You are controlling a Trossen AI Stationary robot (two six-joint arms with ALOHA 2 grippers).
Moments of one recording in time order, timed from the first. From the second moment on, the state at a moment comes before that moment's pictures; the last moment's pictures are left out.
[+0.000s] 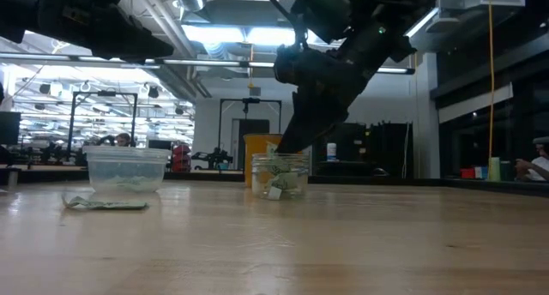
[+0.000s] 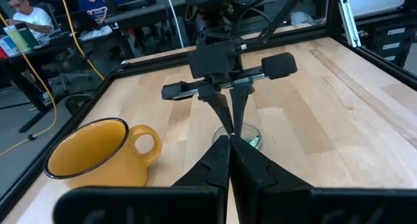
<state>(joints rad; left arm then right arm) -0.17 0.69 0.27 0.21 -0.24 0.14 0.05 1.85 1.08 -0.09 0.00 0.21</state>
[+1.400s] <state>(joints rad) -0.17 0.69 0.27 0.12 -0.24 0.09 0.18 1.44 0.81 0.06 0.32 0.10</state>
